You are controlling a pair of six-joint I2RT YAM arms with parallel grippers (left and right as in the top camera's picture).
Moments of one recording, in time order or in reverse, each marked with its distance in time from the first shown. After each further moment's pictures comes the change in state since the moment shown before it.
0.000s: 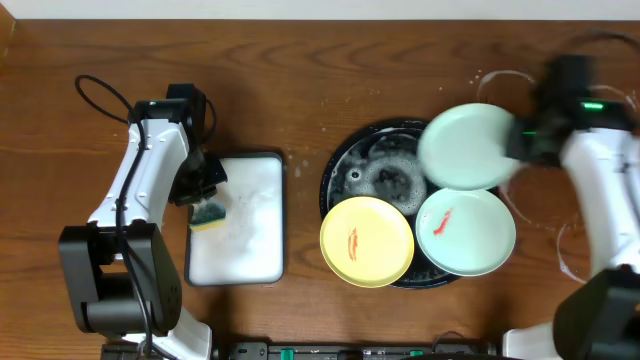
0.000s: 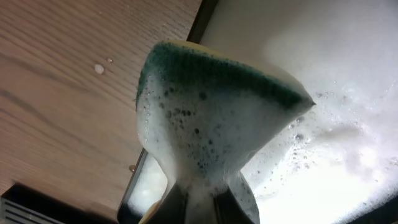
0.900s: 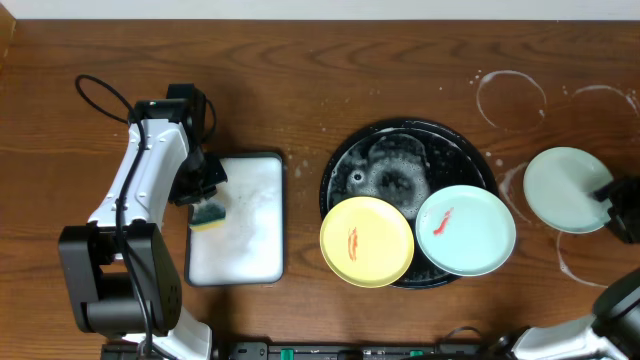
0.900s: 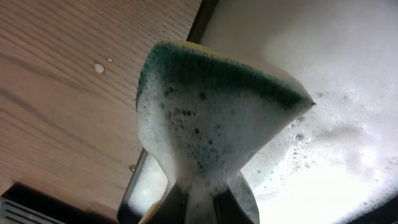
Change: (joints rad) left arm 0.000 0.000 0.000 -0.001 0.000 0.000; right arm -0.581 0.096 -0.164 0.134 -0.310 0.046
